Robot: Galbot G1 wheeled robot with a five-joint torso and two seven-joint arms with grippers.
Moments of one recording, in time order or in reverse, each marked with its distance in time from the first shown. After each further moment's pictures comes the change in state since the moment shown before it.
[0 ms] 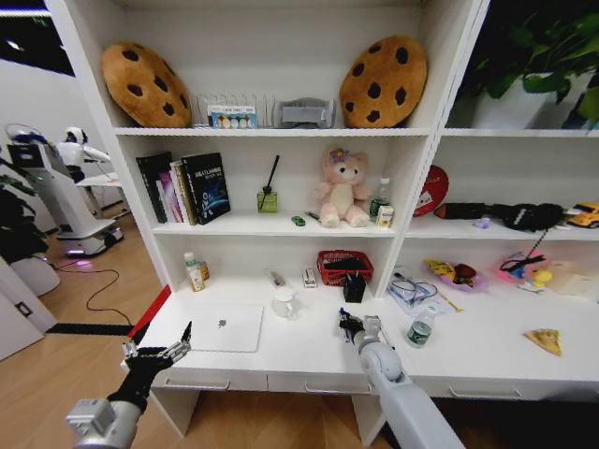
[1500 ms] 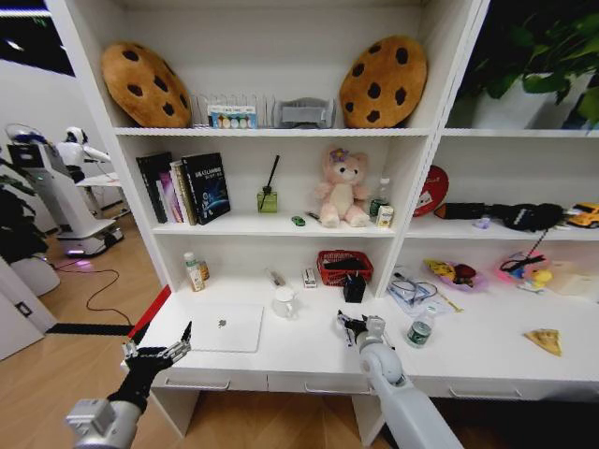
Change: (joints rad) left arm 0.000 0.000 0.000 0.000 0.000 0.000 0.000; right arm -0.038 0.010 -0.022 0.024 0.132 -0.191 0.259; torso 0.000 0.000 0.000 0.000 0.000
